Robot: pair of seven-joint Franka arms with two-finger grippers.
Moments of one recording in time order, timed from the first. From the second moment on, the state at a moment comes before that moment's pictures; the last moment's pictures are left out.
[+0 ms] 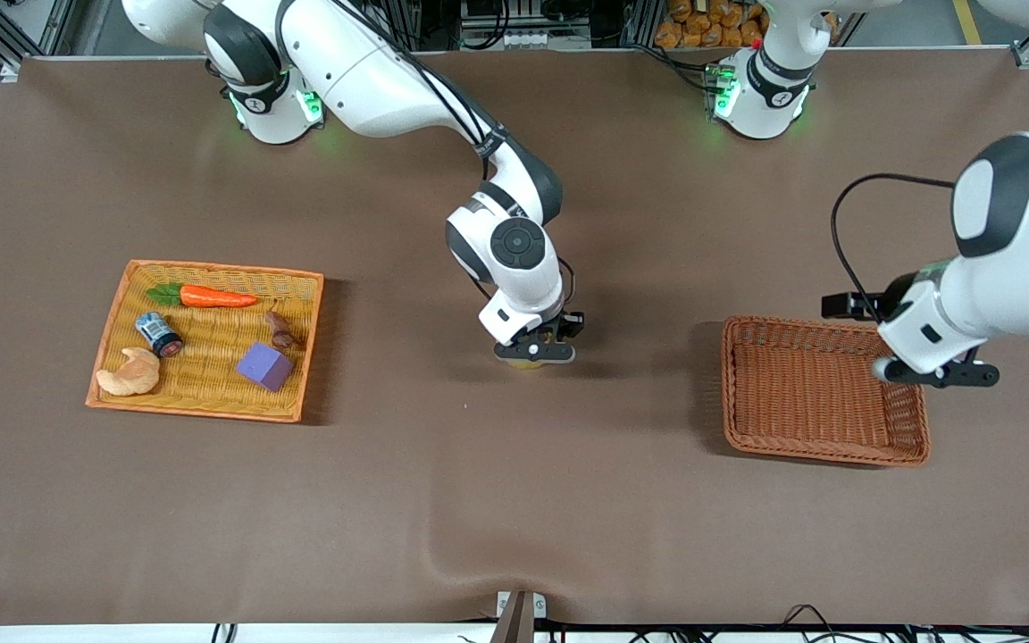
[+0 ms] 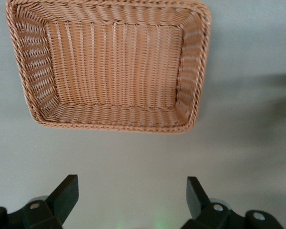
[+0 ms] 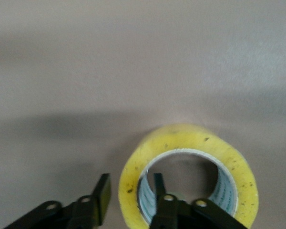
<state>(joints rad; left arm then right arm) -0.04 0.35 -0.05 -1.48 -0.01 1.58 -0.05 0.81 0.93 -0.03 -1.19 0.12 2.25 0.82</state>
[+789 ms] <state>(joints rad) -0.05 0.39 -0.06 -1.44 -0.04 1.76 -0.28 0.52 0.65 -0.04 -1.20 0.12 1.97 0.50</state>
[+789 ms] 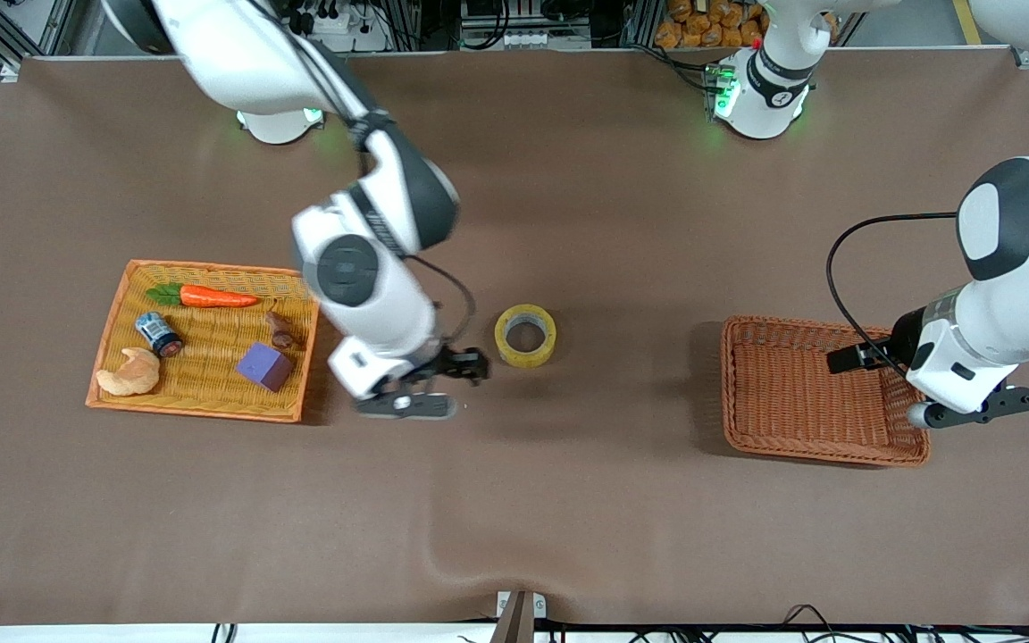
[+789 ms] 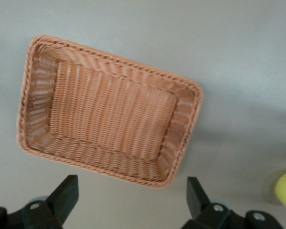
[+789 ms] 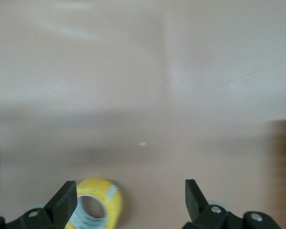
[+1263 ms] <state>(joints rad) -0.34 0.40 -0.09 -1.44 -0.08 1.77 -0.53 0.34 0.31 -0.04 -1.51 0.12 1.88 0.27</state>
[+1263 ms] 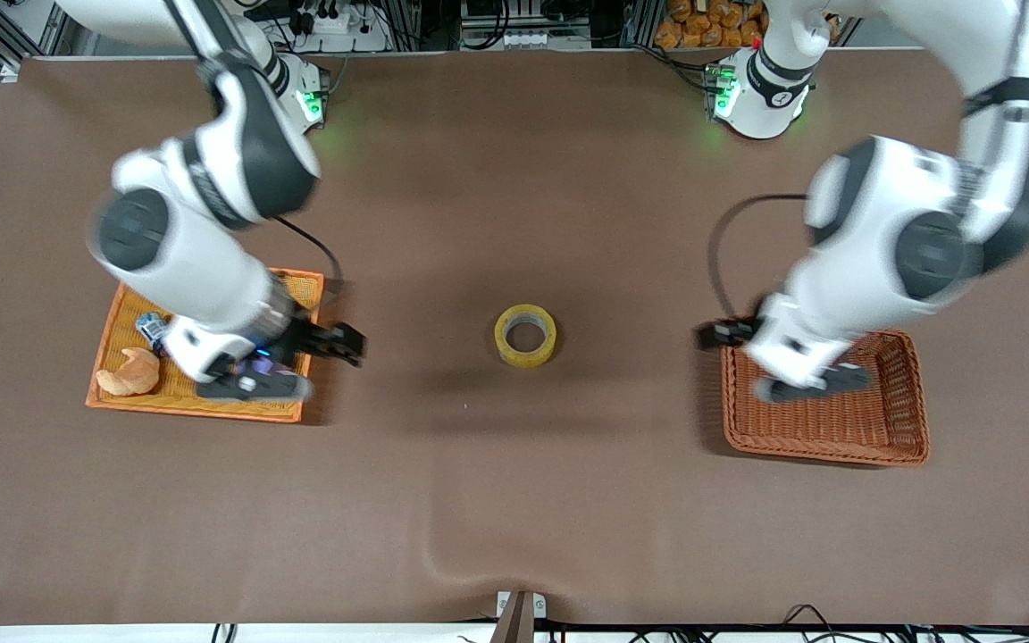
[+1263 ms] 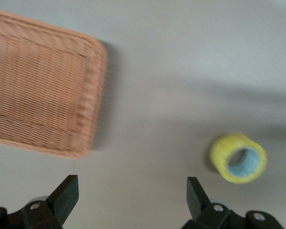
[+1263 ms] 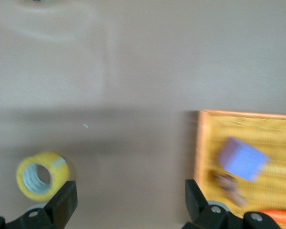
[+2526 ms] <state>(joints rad) -0.70 0.45 -0.09 -1.88 0.12 2.46 -0.92 -0.02 0.00 -0.04 -1.58 0.01 1.53 -0.05</state>
